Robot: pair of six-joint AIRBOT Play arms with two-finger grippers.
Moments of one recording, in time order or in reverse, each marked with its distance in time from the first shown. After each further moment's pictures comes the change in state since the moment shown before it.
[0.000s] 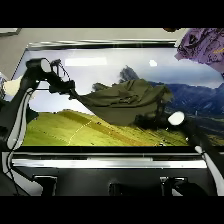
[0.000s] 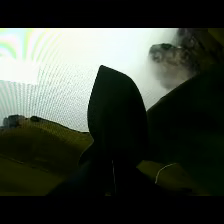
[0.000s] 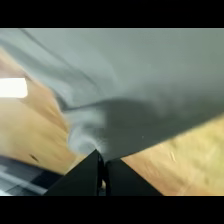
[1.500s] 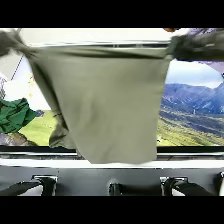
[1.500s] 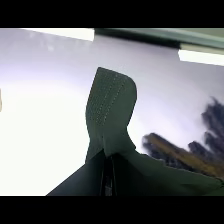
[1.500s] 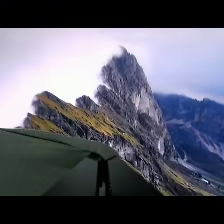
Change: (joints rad) left arm 0.089 0.549 -0.060 0.128 0.264 0.036; right arm 0.000 -0.166 1.118 -0.650 0.421 0.202
